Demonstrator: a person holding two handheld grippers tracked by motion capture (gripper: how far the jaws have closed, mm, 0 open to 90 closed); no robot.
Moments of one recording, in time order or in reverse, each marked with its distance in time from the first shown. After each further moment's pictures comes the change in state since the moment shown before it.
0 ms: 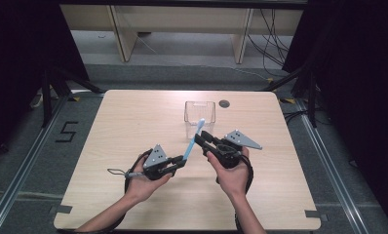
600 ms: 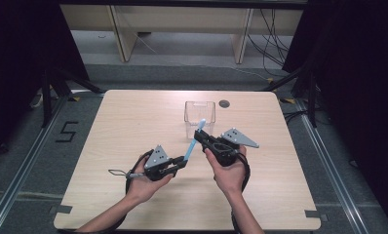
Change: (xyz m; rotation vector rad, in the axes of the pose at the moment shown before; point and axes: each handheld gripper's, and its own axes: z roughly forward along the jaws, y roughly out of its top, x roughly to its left) left arm -0.003 0.001 0.002 0.002 0.001 -0.006; right arm 0.004 0.002 0.007 -0.013 -0.002 -0.018
